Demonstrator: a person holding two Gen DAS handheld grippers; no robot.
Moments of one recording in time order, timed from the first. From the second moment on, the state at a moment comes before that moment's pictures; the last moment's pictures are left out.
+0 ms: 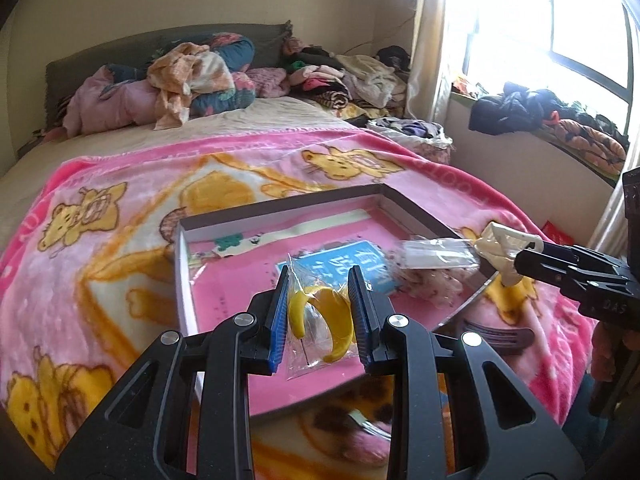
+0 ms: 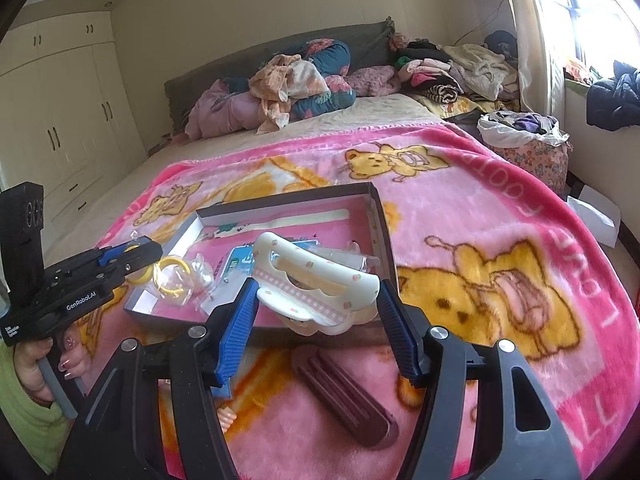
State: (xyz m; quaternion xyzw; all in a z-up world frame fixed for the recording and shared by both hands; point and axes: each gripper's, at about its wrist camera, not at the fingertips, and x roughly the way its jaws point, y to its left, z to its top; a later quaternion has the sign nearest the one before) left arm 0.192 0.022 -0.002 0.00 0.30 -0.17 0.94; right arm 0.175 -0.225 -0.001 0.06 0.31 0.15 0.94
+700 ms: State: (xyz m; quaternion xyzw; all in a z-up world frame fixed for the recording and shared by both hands) left arm 0.214 0.064 -0.019 -0.03 0.31 -0.12 0.94; right arm 0.228 -0.194 -0.012 0.03 0.33 0.17 0.93
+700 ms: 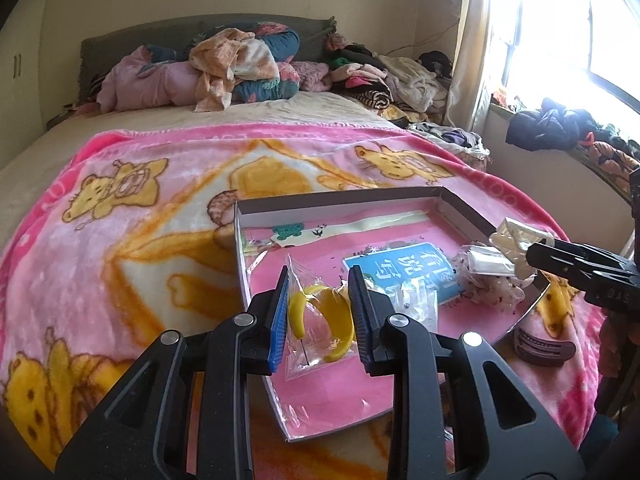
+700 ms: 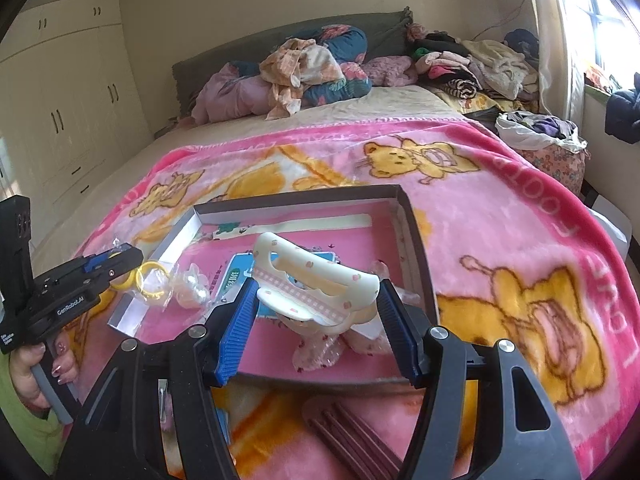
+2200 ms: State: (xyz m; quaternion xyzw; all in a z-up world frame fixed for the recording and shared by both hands) left arm 0.226 0.046 -0.047 -0.04 0.33 -0.14 0.93; right arm 0.248 -0.173 -0.040 0.03 0.37 0.19 0.91
